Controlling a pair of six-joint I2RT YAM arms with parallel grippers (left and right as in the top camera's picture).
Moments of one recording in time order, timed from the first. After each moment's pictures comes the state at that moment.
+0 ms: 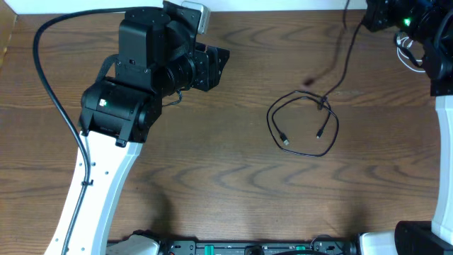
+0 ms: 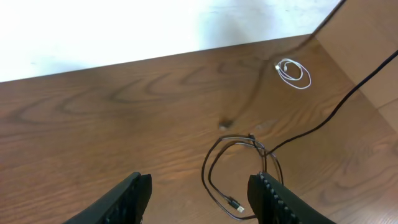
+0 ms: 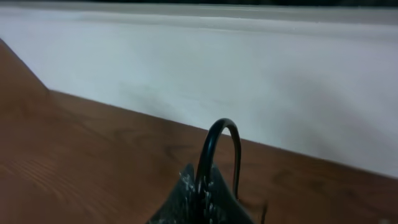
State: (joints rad) left arm -0.33 1.41 1.70 -0.86 0.29 -0.15; right arm 0.02 1.59 2.01 -0.78 -0.40 0.05
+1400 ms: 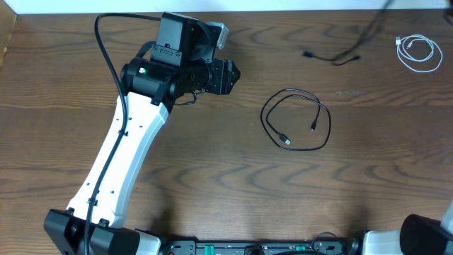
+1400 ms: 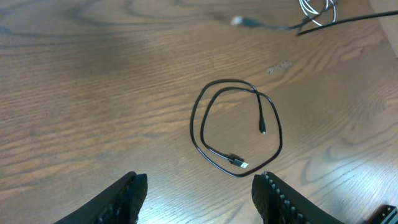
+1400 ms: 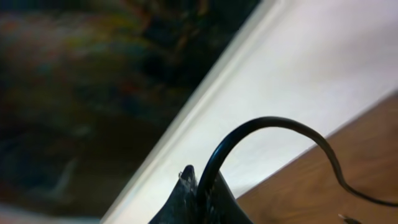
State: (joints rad) left arm -0.33 1.59 1.63 -0.92 0.37 -0.14; right arm -0.27 1.59 2.01 -0.59 -0.43 0.95
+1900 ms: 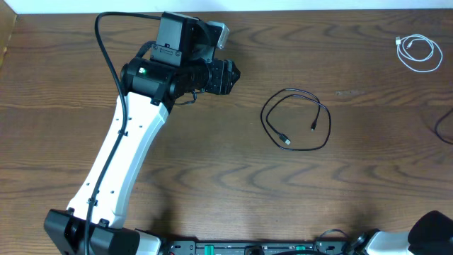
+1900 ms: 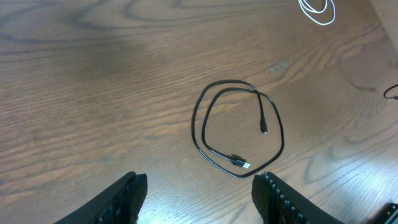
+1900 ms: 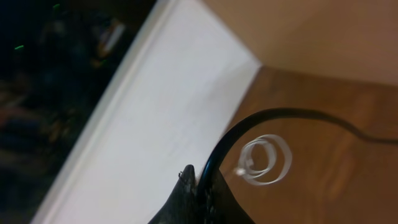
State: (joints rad) left arm -0.33 1.59 1.63 -0.91 0.37 -0.12; right arm -0.71 1.59 2.01 -0.80 -0.18 0.72
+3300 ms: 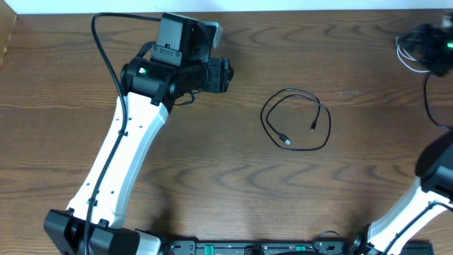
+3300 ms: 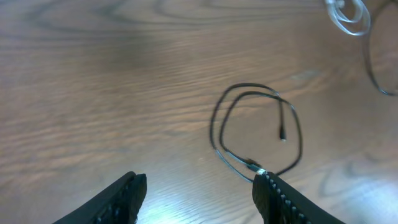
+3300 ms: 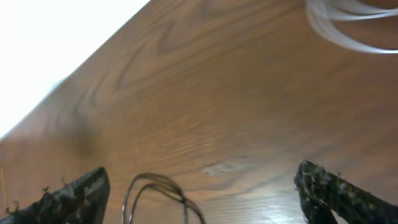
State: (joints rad) left arm -0.33 1.59 1.63 -0.93 0.25 -0.19; right arm -0.44 2.11 2.01 -1.02 -0.57 0.14
